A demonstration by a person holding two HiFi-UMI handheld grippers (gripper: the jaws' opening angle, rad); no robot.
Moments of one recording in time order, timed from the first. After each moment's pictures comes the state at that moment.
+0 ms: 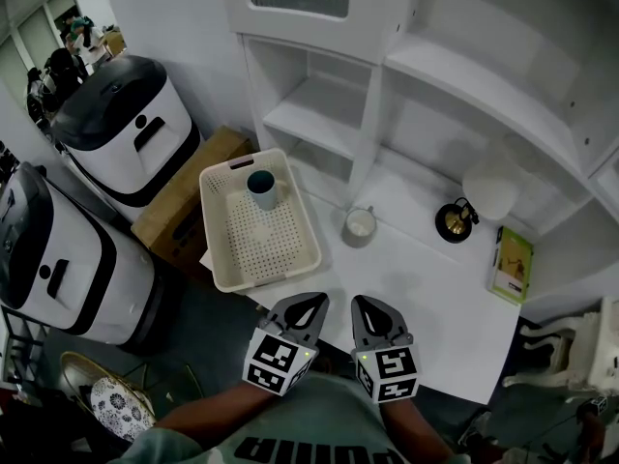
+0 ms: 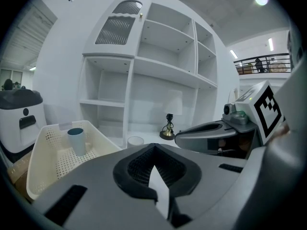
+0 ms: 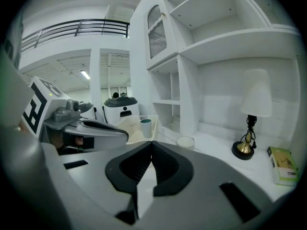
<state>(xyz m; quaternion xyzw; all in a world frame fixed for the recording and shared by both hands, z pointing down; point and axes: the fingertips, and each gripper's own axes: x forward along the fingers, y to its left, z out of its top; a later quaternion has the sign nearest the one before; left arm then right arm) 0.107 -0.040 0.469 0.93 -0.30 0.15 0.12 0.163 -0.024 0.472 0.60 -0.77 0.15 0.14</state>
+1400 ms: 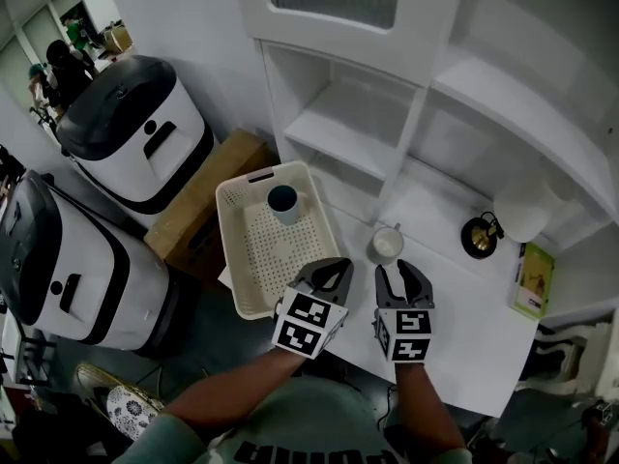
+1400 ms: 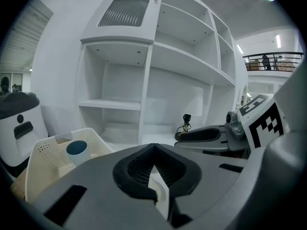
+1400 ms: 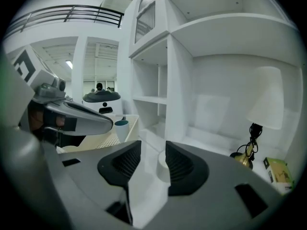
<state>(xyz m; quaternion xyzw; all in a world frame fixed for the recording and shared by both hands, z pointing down) 0.120 -0.168 0.467 0.92 -0.31 0.19 0.13 0.194 -0.152 0.485 0.66 -0.72 0.15 0.16</state>
